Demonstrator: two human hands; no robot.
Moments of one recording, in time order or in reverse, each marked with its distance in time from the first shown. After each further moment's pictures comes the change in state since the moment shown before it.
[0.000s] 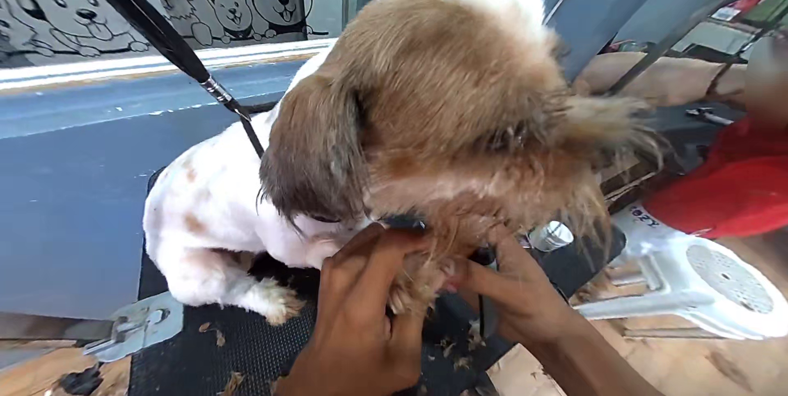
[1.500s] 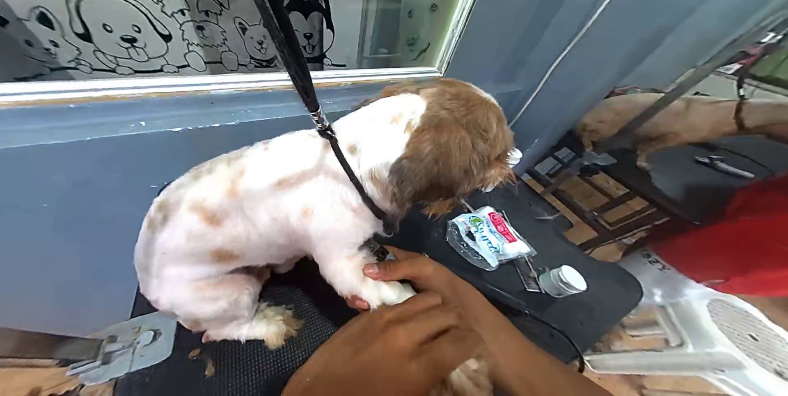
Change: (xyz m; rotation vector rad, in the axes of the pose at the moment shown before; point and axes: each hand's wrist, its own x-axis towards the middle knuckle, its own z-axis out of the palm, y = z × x) left_hand 0.007 -0.021 0.001 -0.178 -0.580 0.302; right_hand 0.069 0.059 0.000 0.490 -0.333 0.546
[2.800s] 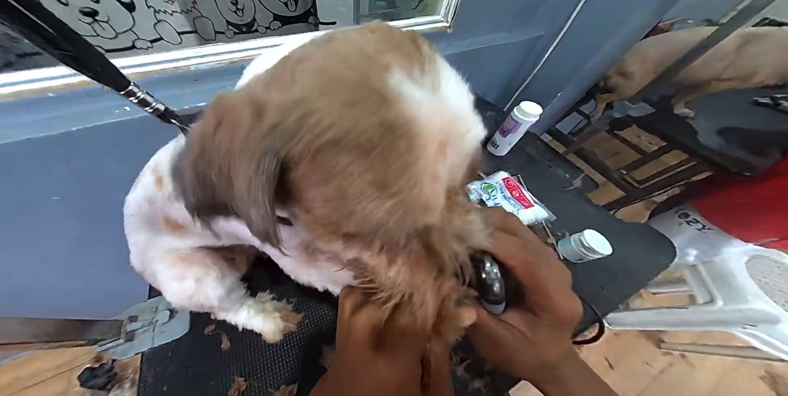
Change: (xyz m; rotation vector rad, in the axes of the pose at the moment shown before) left_hand 0.000 0.022 0.029 0.454 0.629 -0.317; right_hand -0.062 0.007 0.017 -1.375 0.643 -1.125
